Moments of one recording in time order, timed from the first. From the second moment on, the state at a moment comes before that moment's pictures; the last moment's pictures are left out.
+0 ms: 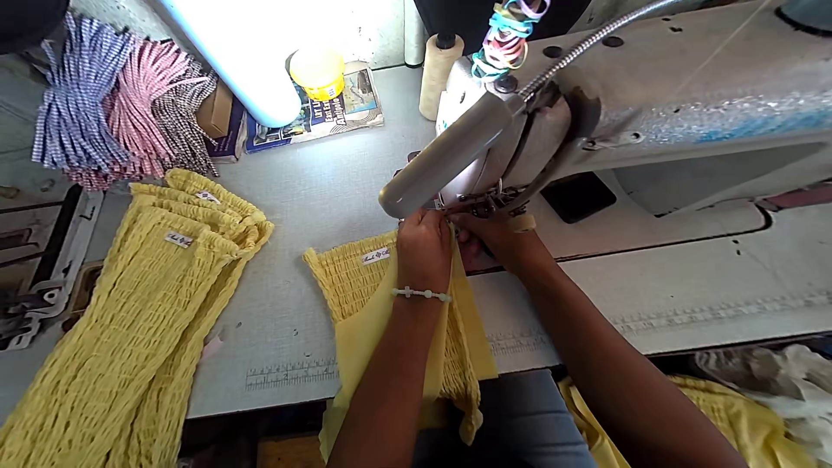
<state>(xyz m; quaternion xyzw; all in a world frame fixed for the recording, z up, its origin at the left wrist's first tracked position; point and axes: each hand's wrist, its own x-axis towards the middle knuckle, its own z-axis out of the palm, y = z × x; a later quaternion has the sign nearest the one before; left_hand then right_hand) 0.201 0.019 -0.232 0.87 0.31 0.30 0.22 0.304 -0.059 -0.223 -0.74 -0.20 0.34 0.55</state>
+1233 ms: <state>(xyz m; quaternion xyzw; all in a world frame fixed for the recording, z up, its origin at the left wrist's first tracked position) 0.194 0.023 -0.231 0.88 0.28 0.31 0.24 0.303 -0.061 -0.222 -0.74 -0.21 0.33 0.55</state>
